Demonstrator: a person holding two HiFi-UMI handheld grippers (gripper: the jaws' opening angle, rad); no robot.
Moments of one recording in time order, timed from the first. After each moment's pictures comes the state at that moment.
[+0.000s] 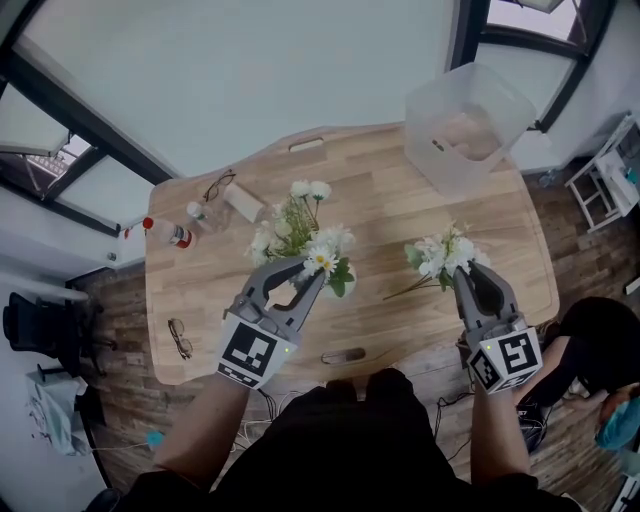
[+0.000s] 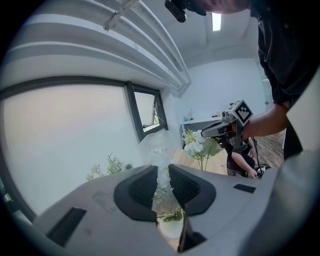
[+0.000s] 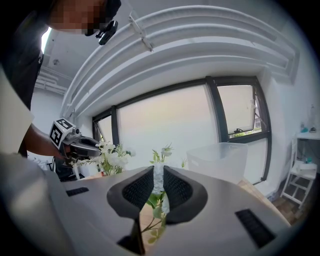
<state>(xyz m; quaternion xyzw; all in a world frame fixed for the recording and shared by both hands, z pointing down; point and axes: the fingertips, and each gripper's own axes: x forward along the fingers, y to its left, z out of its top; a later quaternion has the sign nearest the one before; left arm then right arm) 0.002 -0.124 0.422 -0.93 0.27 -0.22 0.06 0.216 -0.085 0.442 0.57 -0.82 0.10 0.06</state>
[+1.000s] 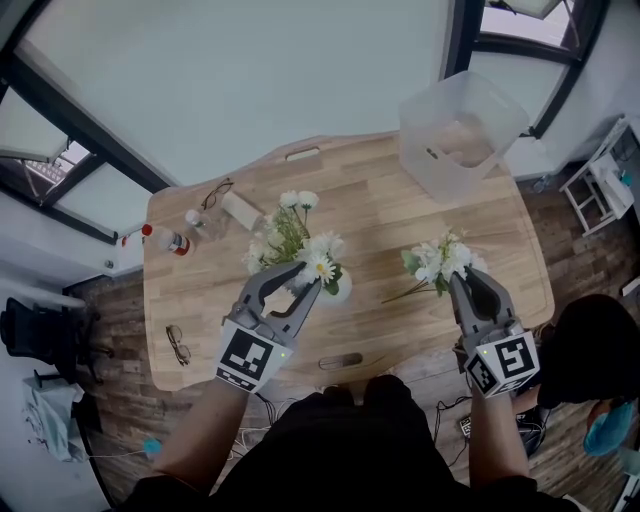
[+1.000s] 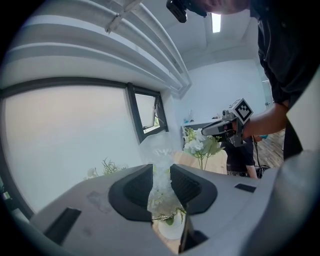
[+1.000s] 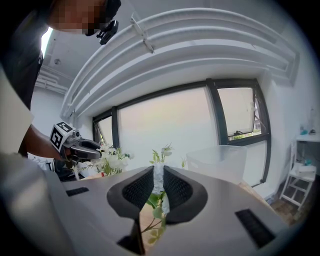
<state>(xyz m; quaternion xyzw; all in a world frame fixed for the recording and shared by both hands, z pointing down) 0.000 -0.119 0.424 -0.94 0.28 -0.21 0.07 0.217 -0.078 0.434 0.57 -0.82 0.09 0.05</state>
